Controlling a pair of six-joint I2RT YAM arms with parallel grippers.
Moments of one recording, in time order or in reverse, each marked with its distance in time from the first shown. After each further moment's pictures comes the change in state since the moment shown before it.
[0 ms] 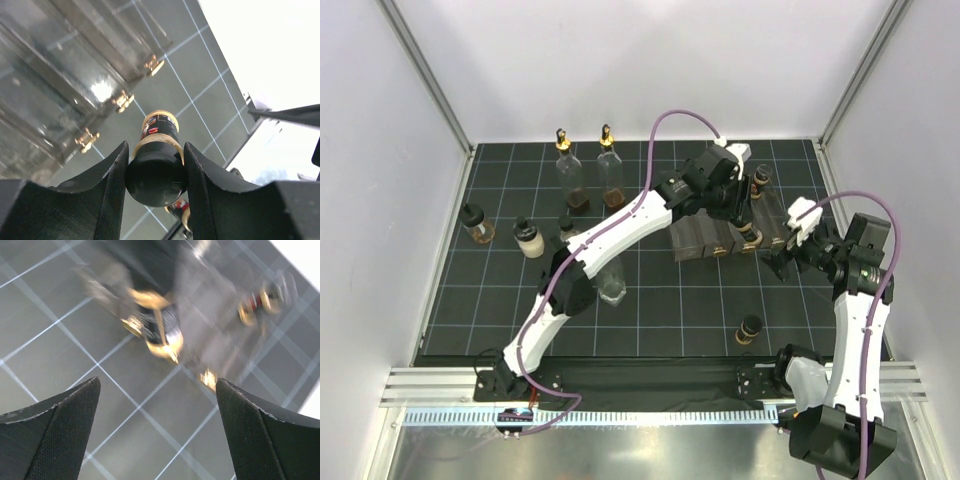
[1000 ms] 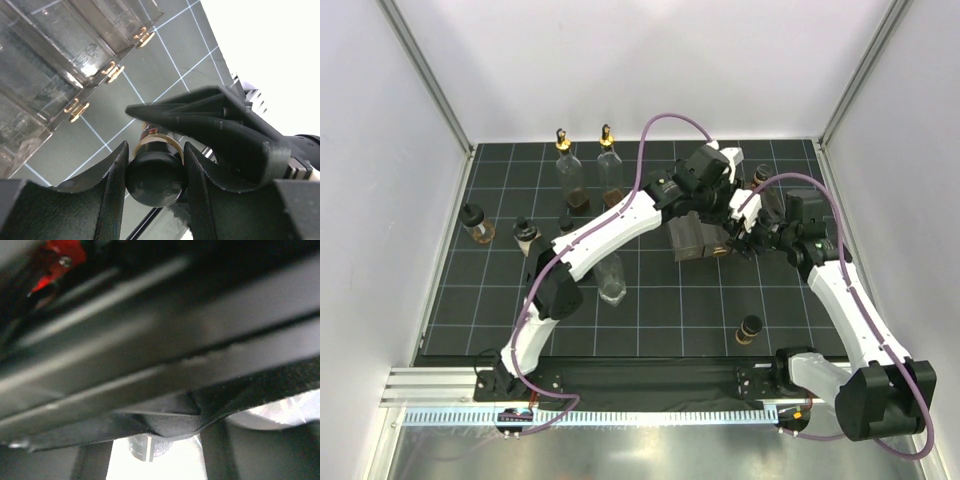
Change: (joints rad) left arm 0.006 -0.122 -0.155 -0.010 0.080 -0.049; right arm 0.455 0.222 -0.004 0.267 0.188 -0.011
